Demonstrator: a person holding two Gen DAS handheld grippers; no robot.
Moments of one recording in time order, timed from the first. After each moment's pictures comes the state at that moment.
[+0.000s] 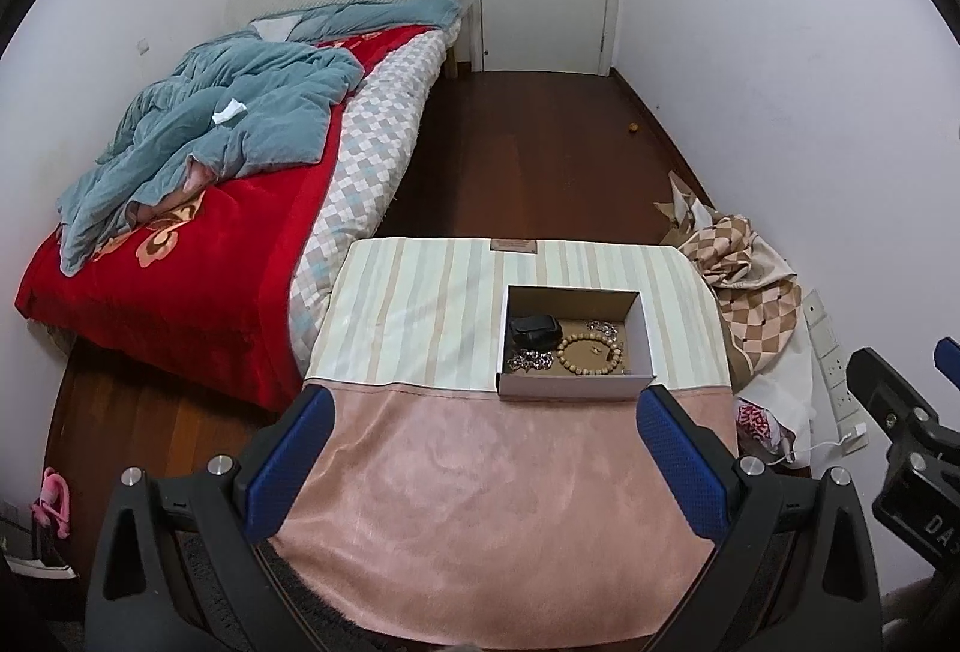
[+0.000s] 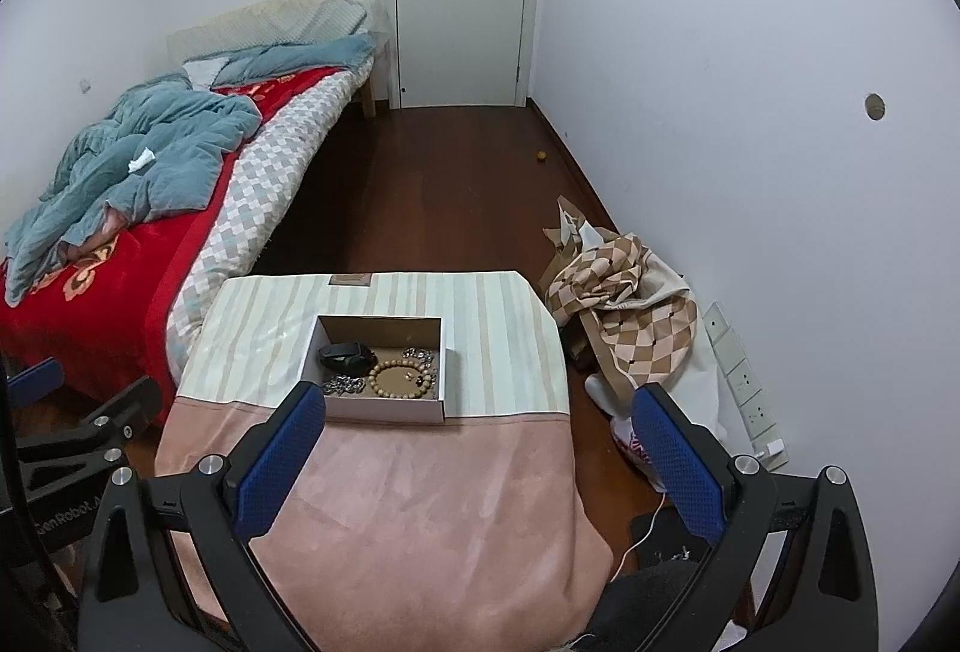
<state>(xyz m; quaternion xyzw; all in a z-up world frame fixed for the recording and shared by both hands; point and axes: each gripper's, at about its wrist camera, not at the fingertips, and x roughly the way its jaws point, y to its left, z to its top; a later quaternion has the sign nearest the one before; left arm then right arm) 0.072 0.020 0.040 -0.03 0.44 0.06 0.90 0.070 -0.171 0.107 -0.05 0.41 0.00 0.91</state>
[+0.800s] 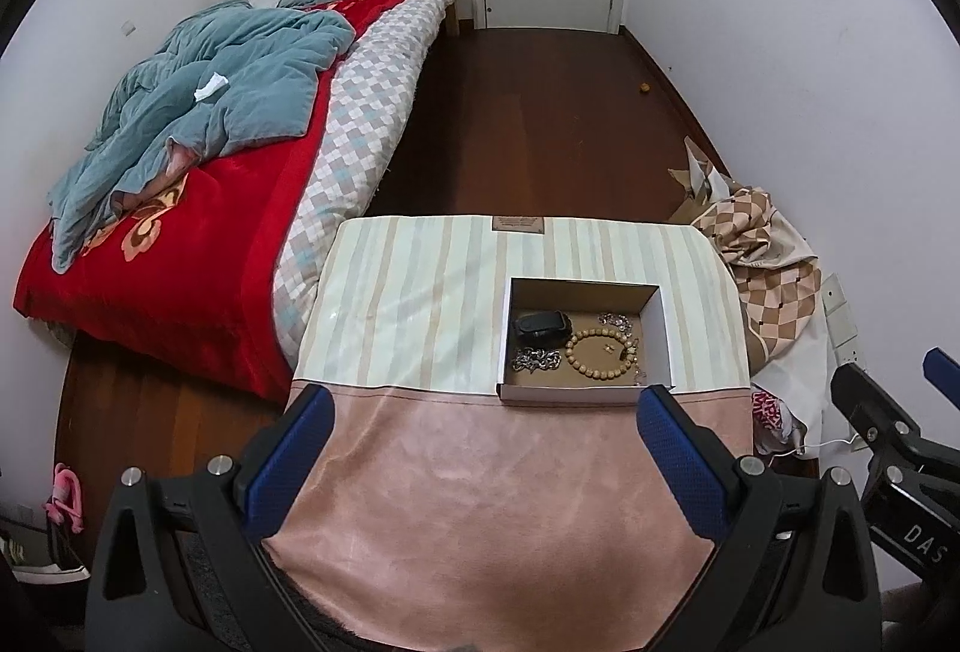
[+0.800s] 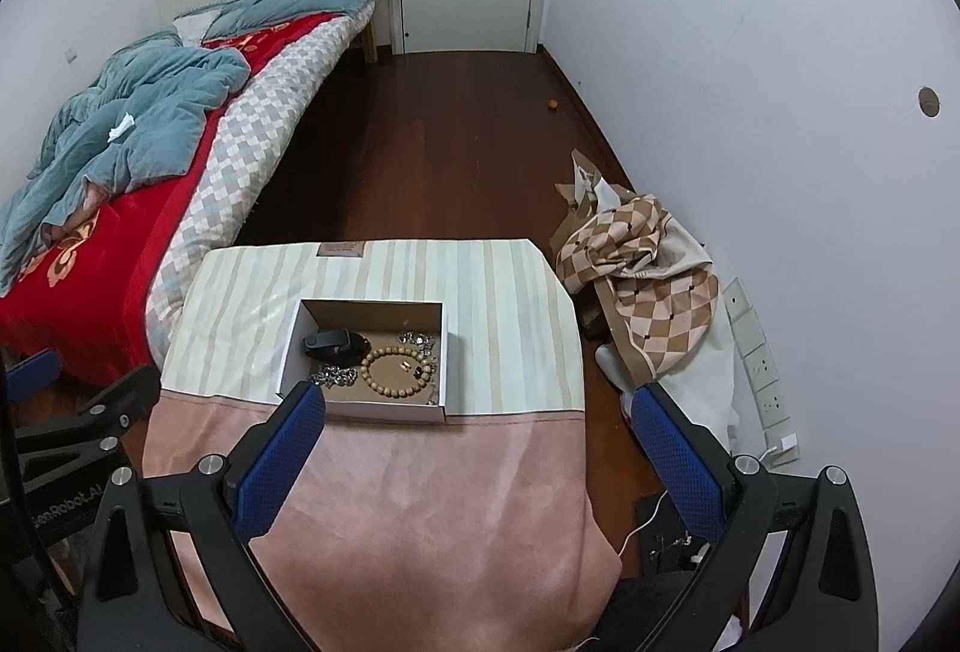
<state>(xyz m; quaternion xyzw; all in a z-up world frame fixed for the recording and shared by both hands) 0.130 0.018 0.022 -0.02 0.49 0.07 0.87 0.149 -0.163 0.064 -0.05 0.48 0.01 0.88</state>
